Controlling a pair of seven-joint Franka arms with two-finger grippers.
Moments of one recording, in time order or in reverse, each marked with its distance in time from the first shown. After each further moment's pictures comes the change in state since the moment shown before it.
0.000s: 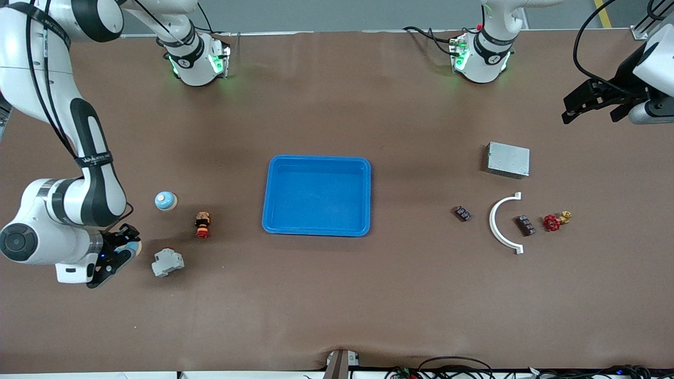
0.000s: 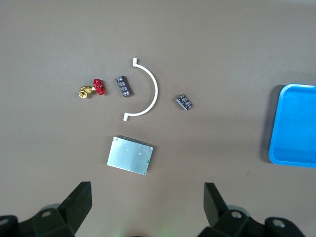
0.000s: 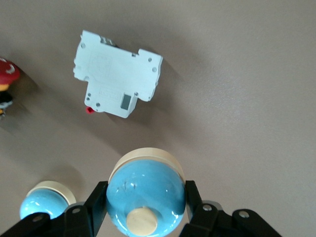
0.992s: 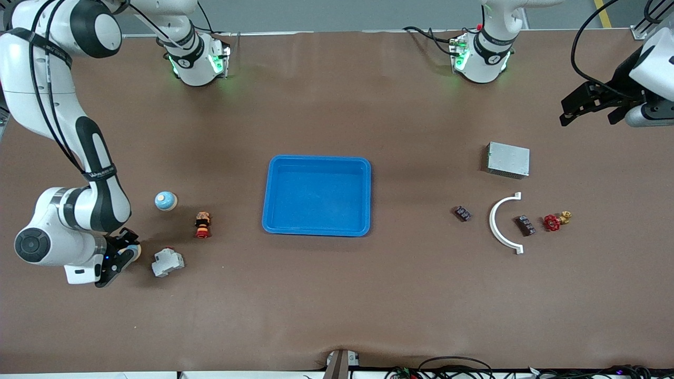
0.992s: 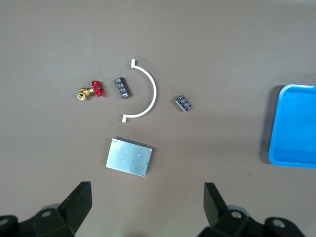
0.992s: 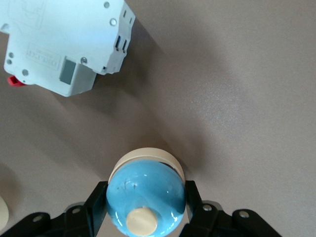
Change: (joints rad) left arm 0.000 0.005 -0.009 -0.003 0.000 0.011 0.000; right arm -0.052 0.090 0.003 -0.007 -0.033 0.127 -0.098
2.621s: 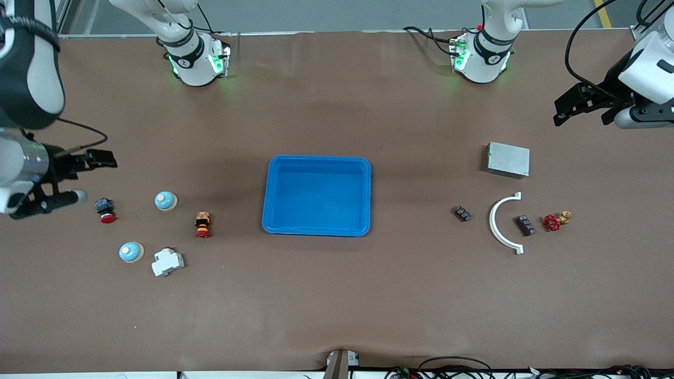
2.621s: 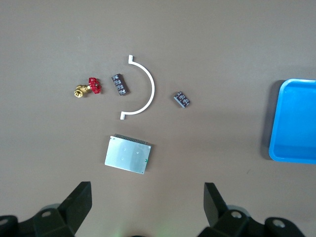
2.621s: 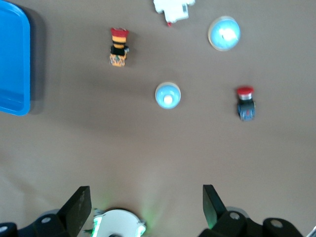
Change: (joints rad) left arm 0.000 0.000 -0.009 -0.015 0.000 -0.002 0.000; right arm 0.111 -0.630 0.021 -0.079 0.130 -0.748 0.709
